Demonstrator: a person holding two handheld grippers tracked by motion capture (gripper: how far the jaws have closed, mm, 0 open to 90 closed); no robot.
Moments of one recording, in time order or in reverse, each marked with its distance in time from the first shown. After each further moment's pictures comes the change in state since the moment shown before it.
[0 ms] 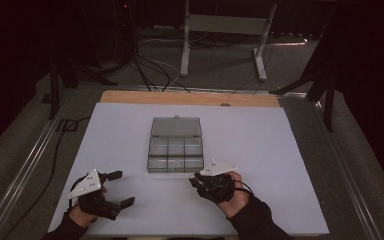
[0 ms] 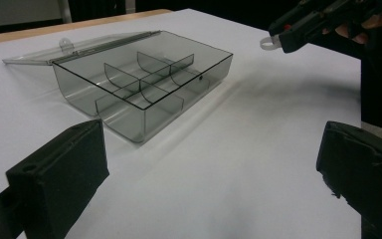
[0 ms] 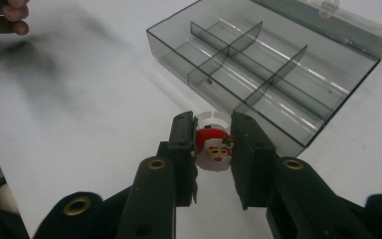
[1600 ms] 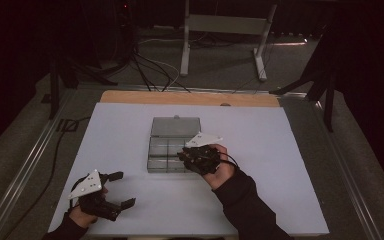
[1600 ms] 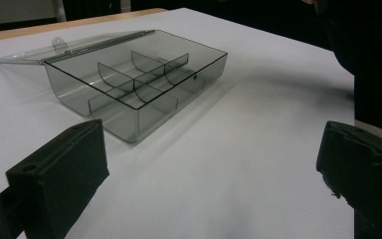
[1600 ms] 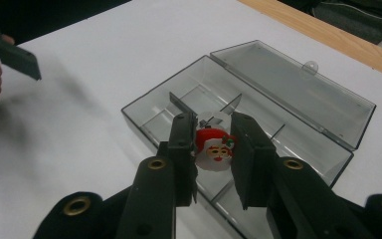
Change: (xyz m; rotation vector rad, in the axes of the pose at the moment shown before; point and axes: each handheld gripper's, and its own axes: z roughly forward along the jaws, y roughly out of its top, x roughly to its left) left arm -0.001 0.000 0.001 0.005 -0.016 0.004; right arm -0.018 0.066 0.028 -0.049 -0.027 -0.020
